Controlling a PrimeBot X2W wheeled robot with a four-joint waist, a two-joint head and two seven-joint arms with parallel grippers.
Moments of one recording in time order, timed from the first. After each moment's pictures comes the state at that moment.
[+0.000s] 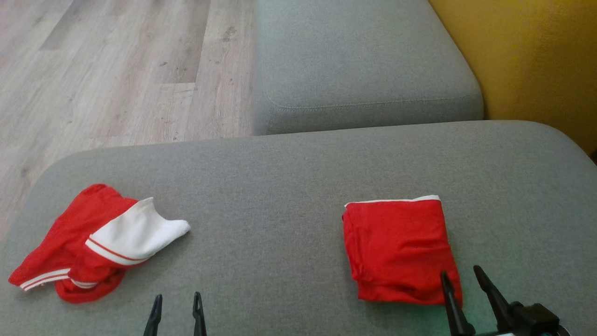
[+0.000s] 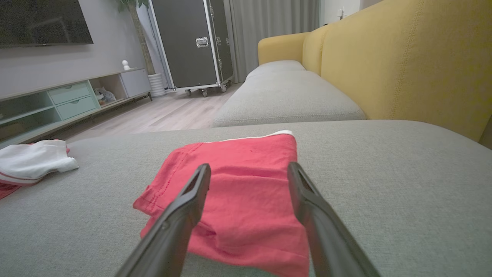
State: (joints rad) left arm 0.30 0.06 -0.20 0.12 -0.10 0.17 -0.26; right arm 0.21 -0.11 0.13 0.25 0.18 0.13 -0.25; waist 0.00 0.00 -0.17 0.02
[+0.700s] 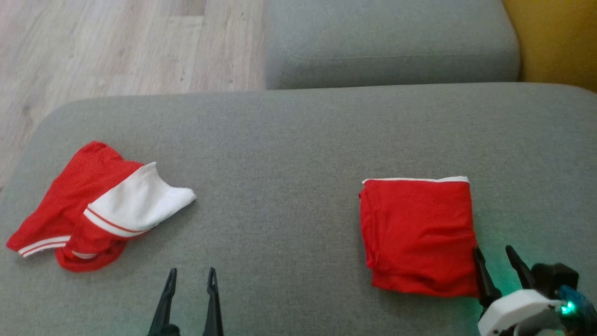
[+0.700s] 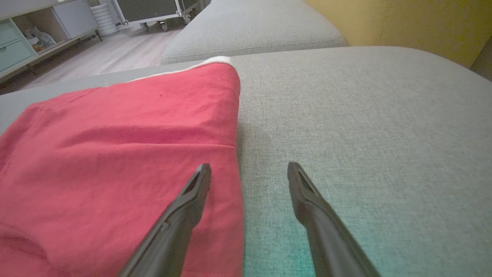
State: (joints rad) left arm 0.22 0.06 -0.25 0.11 -0.10 0.17 -0.26; right arm 0.00 -0.16 0.04 0.53 0.23 0.13 -0.20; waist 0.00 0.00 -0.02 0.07
